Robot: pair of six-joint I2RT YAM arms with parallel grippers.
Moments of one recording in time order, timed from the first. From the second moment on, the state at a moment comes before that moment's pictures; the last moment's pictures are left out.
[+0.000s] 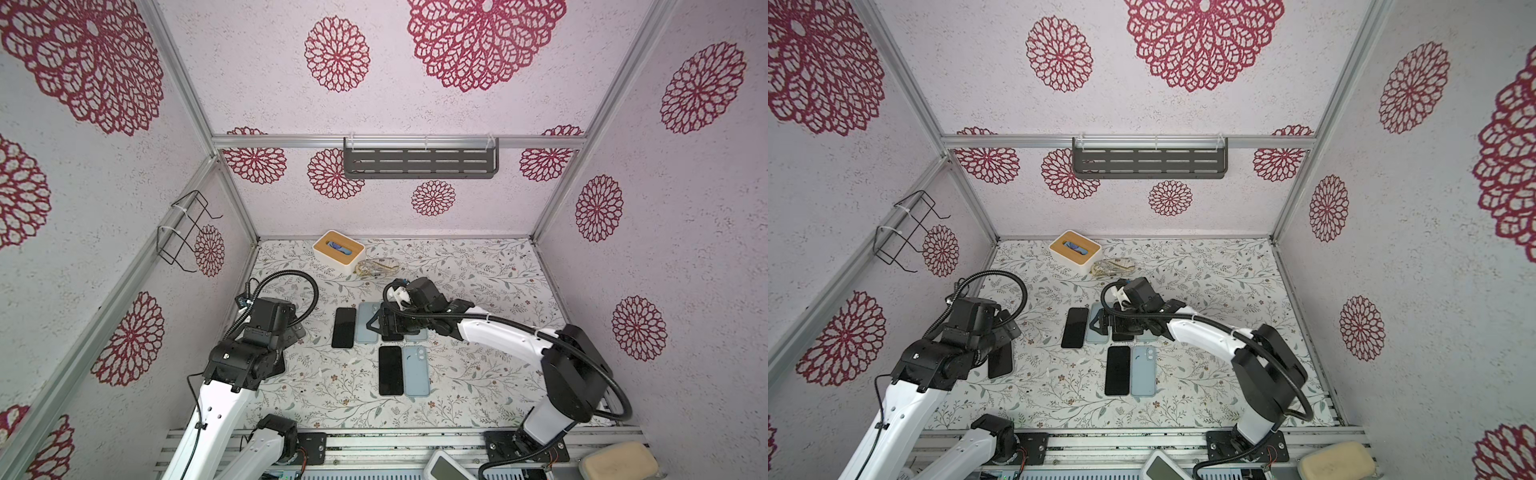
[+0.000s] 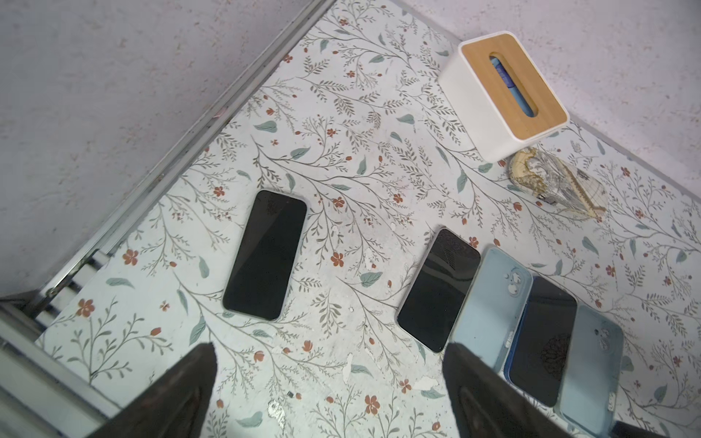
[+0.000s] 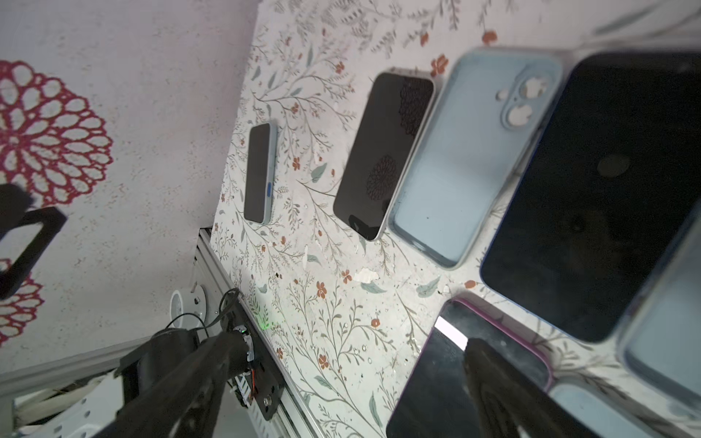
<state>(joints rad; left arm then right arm) -0.22 0.82 1.03 -1.15 -0.42 -0.75 0.81 1.59 1.14 -0.25 -0.40 0.66</state>
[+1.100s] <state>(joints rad) 0.15 1.32 0.84 -0.95 -0.25 -0.70 0.69 1.56 0.93 0.24 -0.58 0.67</state>
